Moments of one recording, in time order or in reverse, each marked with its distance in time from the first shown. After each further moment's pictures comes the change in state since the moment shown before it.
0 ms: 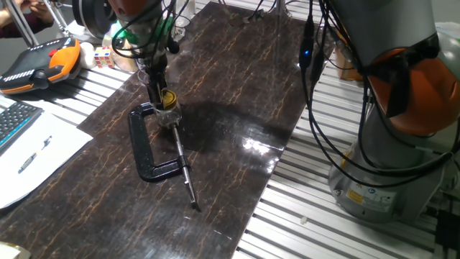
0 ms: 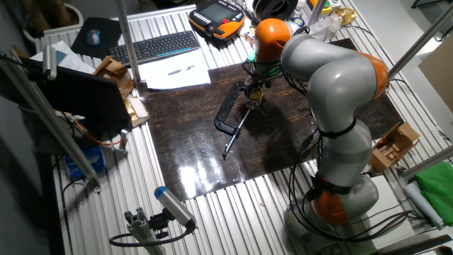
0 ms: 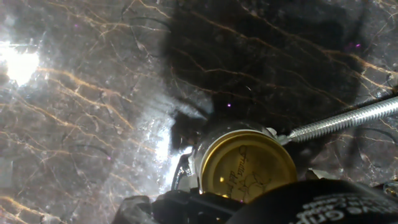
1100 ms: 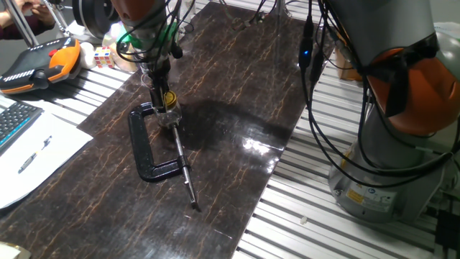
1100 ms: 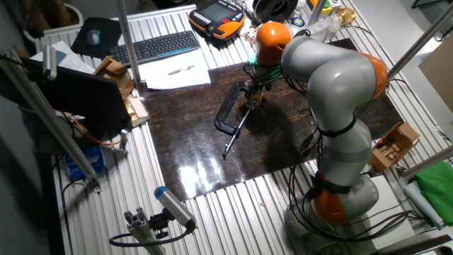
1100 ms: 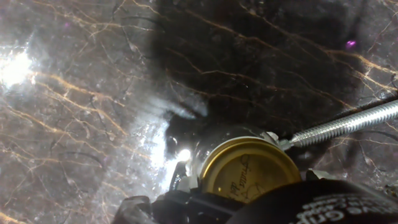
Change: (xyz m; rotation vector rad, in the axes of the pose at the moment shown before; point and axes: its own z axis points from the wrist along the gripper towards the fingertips) arm -0.003 -0.001 0.015 0.012 0.016 0.010
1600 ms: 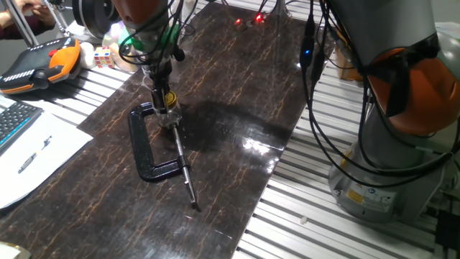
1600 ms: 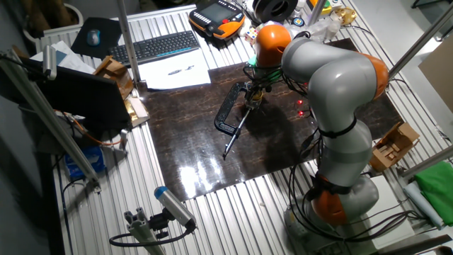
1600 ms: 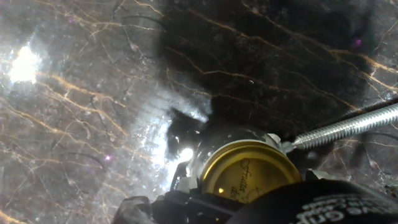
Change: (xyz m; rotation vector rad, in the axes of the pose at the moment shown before) arm -0.003 0.000 0.004 -0.013 0.011 -0.003
